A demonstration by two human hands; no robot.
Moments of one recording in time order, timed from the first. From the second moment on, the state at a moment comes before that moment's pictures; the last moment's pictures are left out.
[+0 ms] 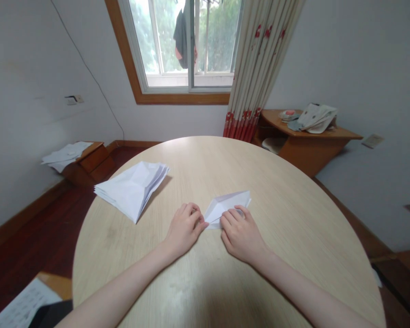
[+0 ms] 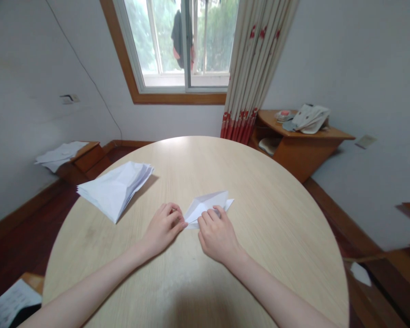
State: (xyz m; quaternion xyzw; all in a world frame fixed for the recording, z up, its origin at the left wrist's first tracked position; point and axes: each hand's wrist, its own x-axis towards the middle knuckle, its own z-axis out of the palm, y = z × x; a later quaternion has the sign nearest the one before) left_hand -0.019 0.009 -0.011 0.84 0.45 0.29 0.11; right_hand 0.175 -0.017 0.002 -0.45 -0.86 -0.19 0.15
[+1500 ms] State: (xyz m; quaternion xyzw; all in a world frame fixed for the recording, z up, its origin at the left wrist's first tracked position) left_hand -0.038 0.018 0.001 0.93 0.30 0.18 0.06; right_hand 0.179 -0.006 -0.007 -0.46 -0.86 -0.15 0.16
